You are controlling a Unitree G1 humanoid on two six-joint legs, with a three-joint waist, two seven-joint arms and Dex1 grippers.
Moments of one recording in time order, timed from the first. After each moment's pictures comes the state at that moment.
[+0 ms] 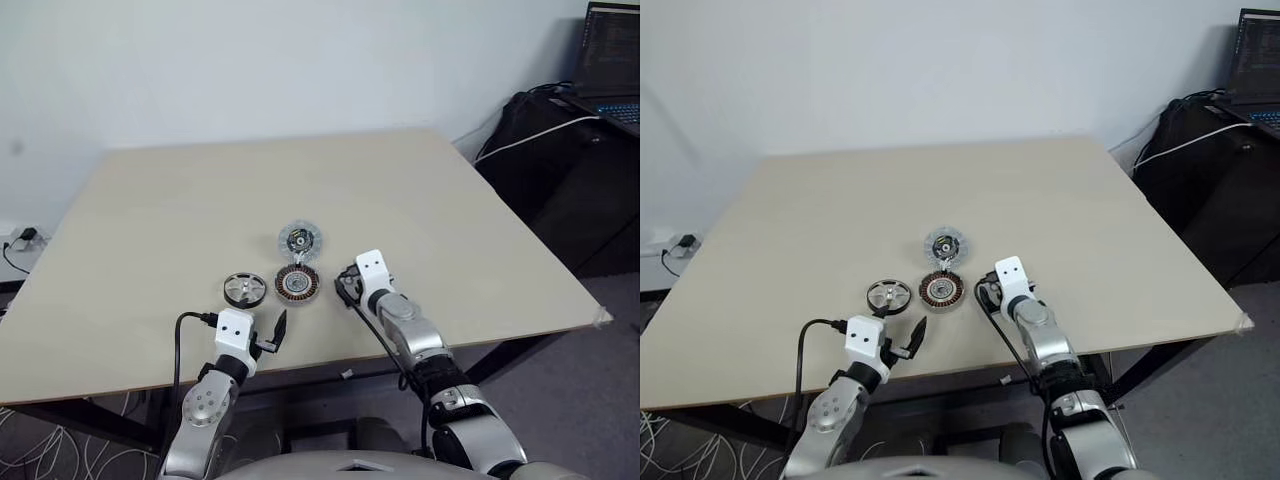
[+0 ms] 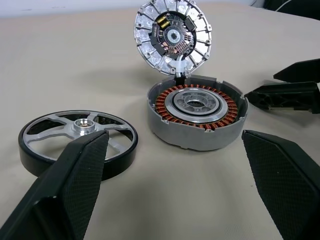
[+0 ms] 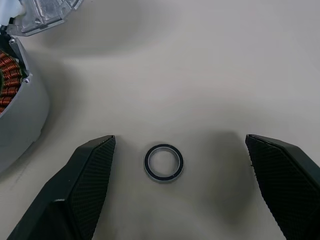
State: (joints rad) left arm 0.31 0.10 -0.16 -0.04 -0.04 -0.10 -0.22; right arm -0.37 -0.06 0.12 0.56 -0.03 0.27 0.19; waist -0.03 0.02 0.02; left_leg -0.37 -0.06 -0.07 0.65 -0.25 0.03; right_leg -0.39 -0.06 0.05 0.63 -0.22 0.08
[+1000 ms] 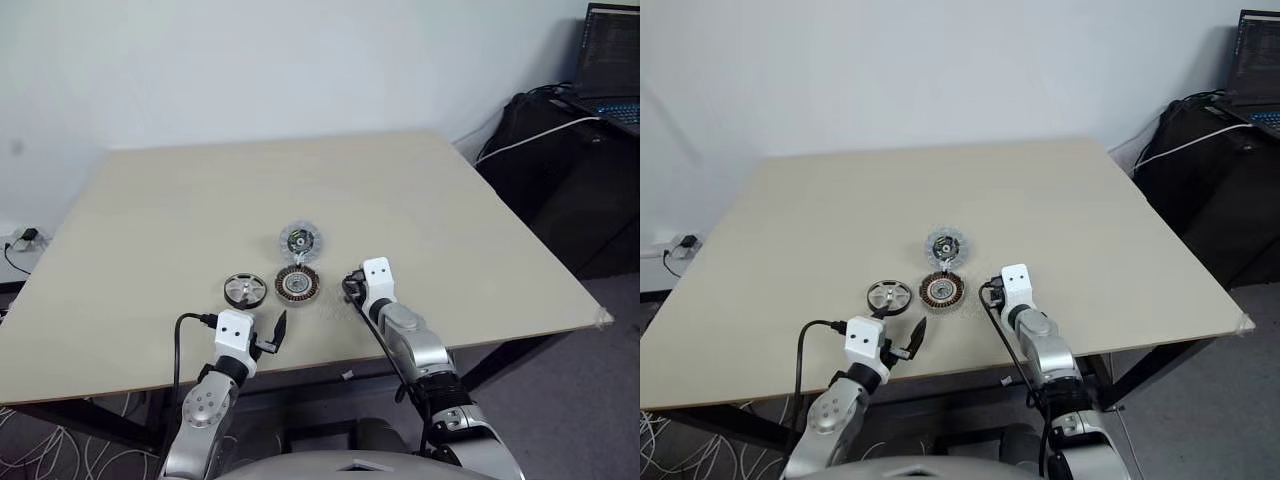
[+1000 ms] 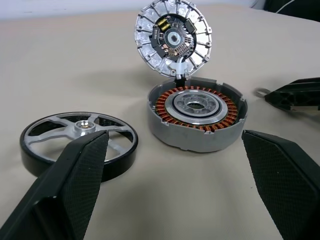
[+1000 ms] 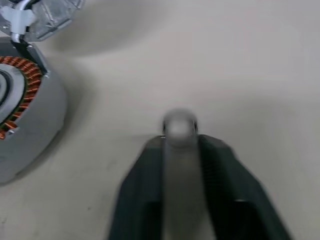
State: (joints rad) left arm 0.31 0.10 -0.17 -0.04 -0.04 -0.11 -0.22; right arm -0.25 -0.02 0.07 0.38 0.04 0.38 0.19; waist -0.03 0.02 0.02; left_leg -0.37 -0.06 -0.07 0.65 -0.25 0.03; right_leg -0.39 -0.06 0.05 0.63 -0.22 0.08
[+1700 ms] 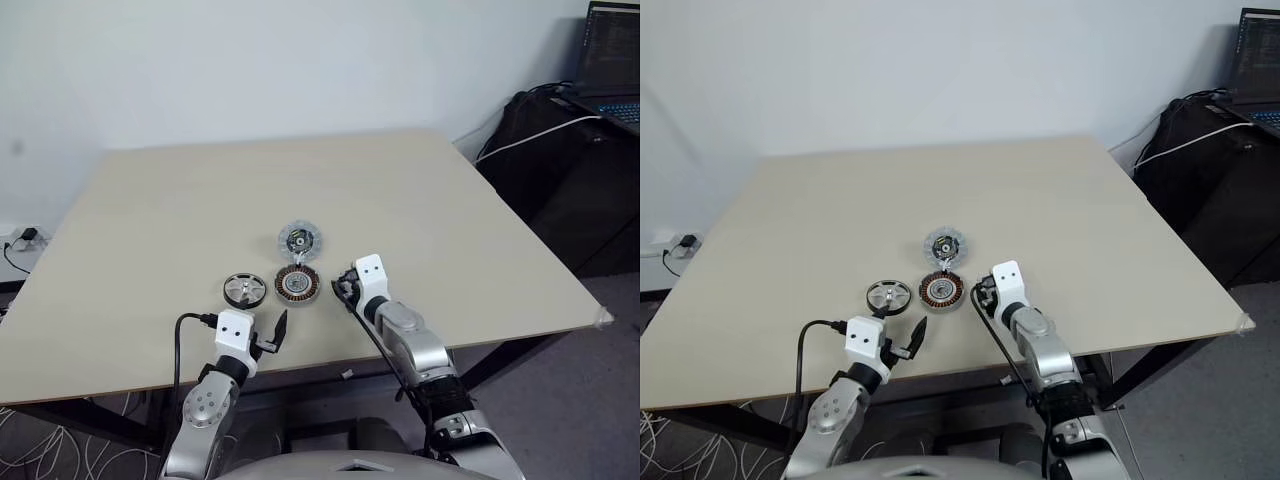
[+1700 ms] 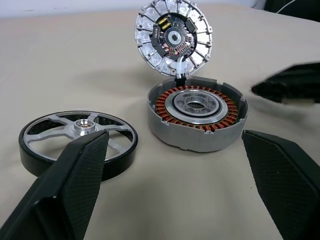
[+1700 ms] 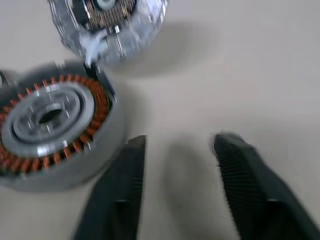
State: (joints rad) left arm 0.31 0.10 -0.17 -0.04 -0.04 -0.11 -0.22; right arm -0.26 -0.03 0.12 0.31 0.04 0.37 0.26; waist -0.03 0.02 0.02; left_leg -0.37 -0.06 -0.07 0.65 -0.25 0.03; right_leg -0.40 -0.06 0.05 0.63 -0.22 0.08
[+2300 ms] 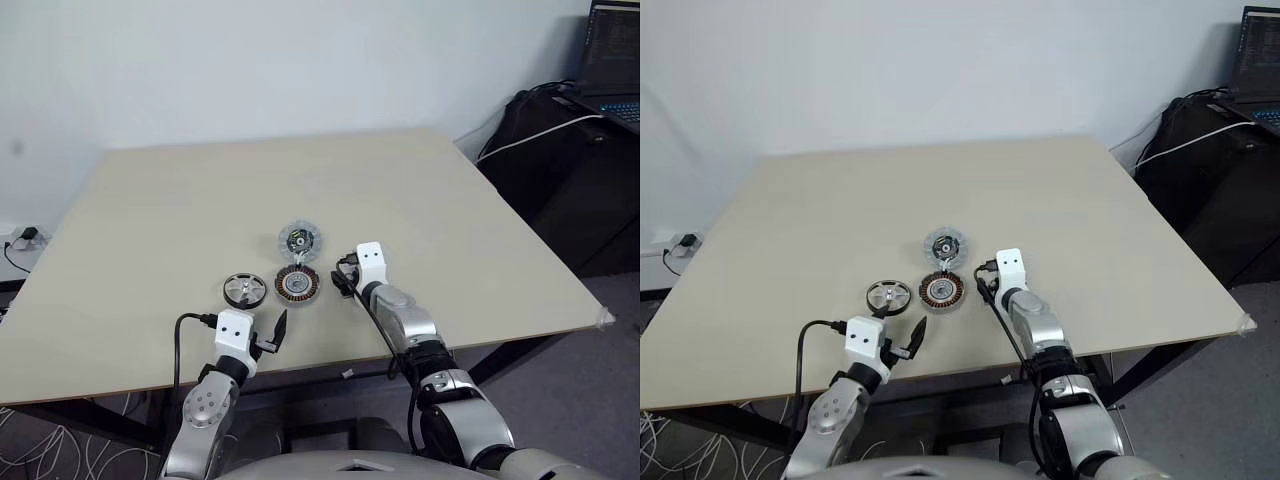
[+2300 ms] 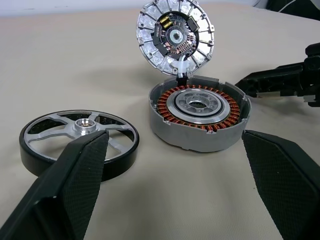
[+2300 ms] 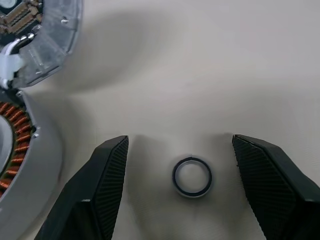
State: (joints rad) left arm 0.31 0.10 -0.17 -0.04 -0.04 -0.11 -0.22; right arm -0.45 -0.01 0.01 0.64 0.07 0.31 0.19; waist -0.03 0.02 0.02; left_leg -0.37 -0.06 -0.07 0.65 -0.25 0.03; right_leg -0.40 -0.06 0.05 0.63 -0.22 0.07
